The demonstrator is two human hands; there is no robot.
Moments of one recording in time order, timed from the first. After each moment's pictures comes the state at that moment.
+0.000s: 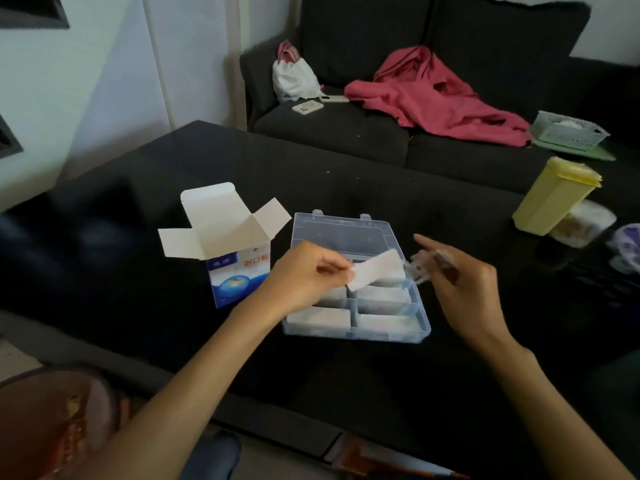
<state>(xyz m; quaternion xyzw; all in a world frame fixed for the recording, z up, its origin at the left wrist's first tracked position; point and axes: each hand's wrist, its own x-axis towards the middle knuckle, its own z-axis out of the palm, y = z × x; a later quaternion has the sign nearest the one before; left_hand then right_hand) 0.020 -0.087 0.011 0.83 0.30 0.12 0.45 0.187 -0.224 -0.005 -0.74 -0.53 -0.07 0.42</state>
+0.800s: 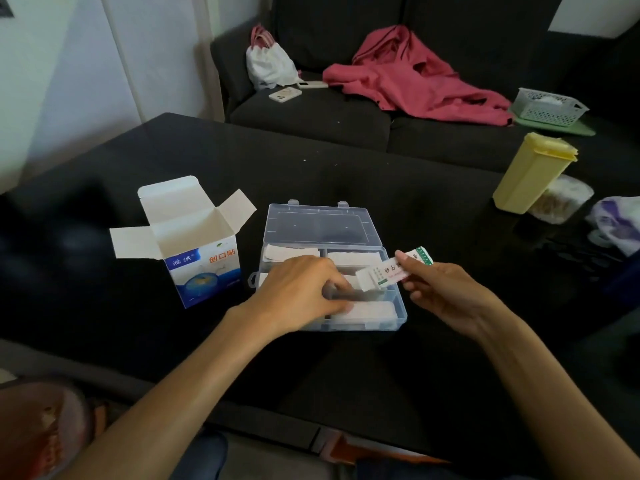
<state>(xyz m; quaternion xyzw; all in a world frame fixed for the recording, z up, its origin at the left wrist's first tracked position) 0.050 -0.096 -0.021 0.95 0.19 0.05 0.24 0.204 -0.230 0.000 -0.71 -0.10 0.42 0.56</state>
